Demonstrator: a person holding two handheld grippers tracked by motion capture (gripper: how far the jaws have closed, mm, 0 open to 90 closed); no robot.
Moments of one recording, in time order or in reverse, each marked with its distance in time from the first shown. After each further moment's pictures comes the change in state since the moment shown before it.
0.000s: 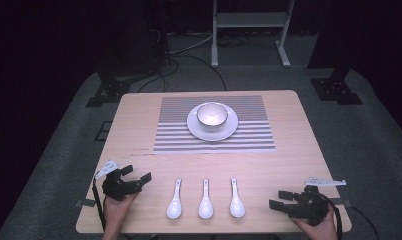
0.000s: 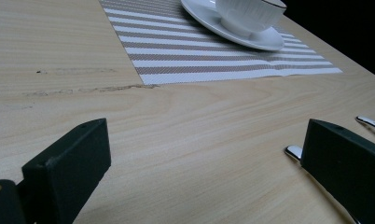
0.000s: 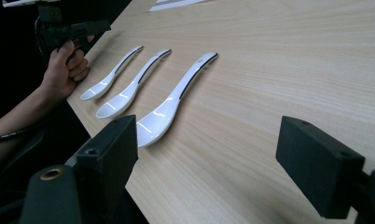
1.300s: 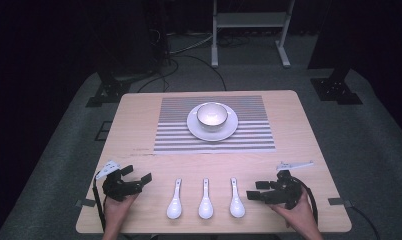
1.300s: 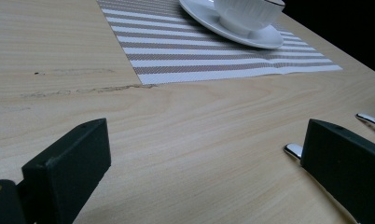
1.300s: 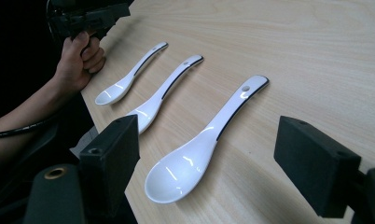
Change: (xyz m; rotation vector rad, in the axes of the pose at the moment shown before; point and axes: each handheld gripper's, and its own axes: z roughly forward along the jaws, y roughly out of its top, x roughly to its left) left arm -0.001 0.000 0.000 0.003 0.000 0.014; right arm 0.020 0.043 0.055 0.122 0.076 -0.053
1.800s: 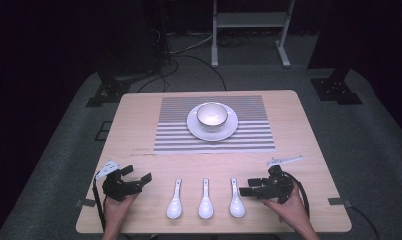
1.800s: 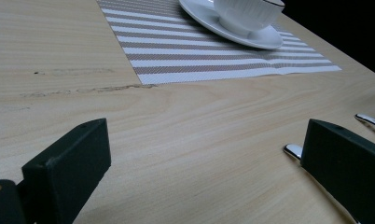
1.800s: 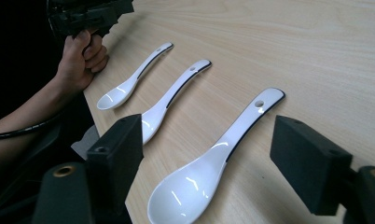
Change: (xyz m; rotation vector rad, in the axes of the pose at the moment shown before) left arm 0.000 0.000 0.000 -0.001 -0.001 -0.004; right arm 0.001 0.015 0.019 0.038 0.026 -0.002
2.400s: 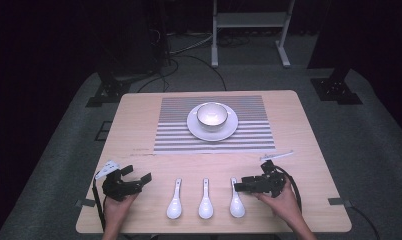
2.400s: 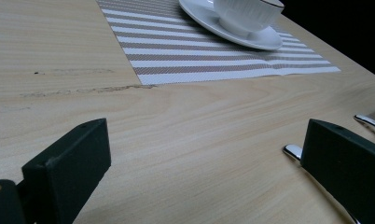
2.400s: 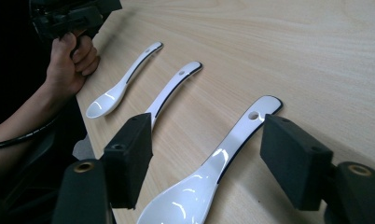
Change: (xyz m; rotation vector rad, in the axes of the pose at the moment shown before) left arm 0.000 0.000 0.000 -0.003 -0.003 -0.002; right arm -0.011 0.012 0.020 0.046 -0.001 0.050
